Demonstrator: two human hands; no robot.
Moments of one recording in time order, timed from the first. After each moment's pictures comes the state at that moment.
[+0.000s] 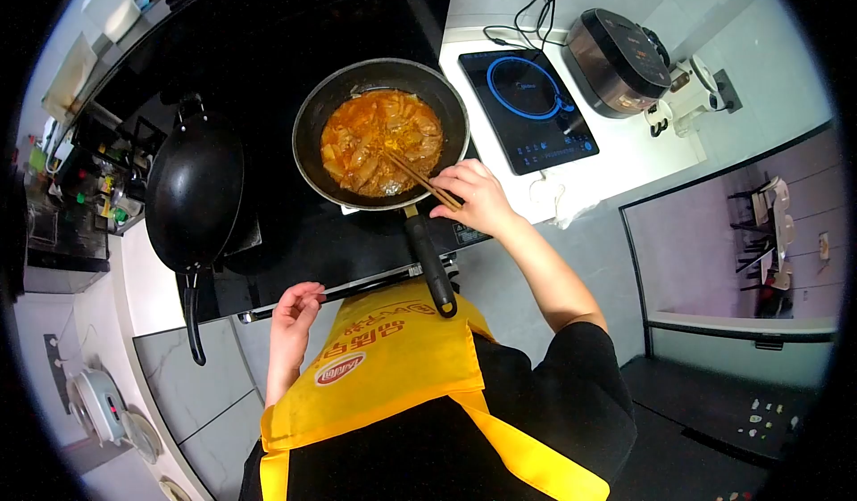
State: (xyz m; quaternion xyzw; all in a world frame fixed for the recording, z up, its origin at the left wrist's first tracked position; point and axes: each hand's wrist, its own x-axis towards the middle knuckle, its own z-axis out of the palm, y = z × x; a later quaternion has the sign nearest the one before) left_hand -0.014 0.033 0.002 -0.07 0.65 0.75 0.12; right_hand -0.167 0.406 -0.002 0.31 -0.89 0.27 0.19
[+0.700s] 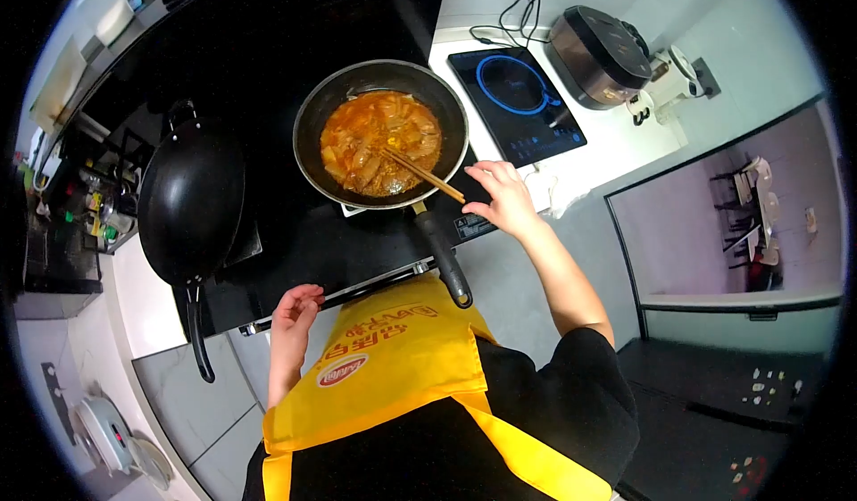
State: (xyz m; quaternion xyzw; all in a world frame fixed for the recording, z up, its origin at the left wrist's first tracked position) left_hand -0.024 -0.001 -0.006 -0.07 0.63 0.76 0.14; right_hand -0.137 0.428 0.001 0.22 -0.94 0.19 0.17
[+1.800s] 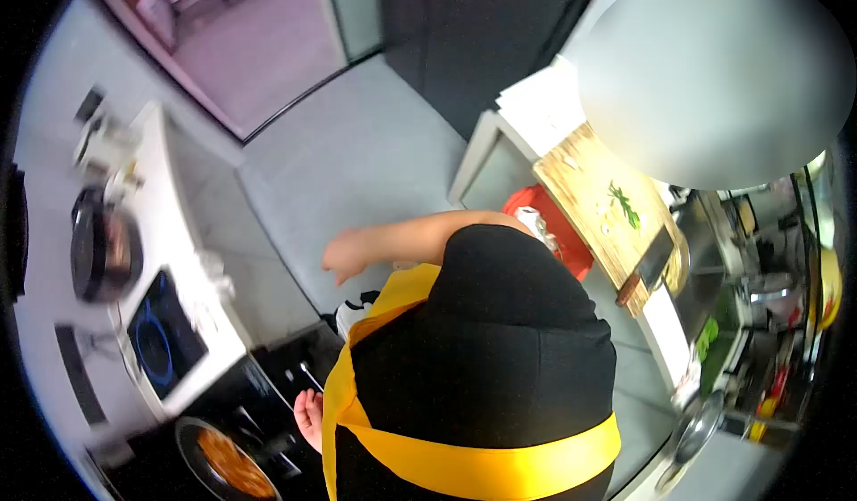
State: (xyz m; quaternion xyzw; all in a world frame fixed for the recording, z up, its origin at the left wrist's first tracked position) left_hand 0.002 0.225 -0.062 0.19 0.64 0.57 0.48; right_hand 0.267 0.531 -0.083 -0.31 -0.89 0.32 -0.12
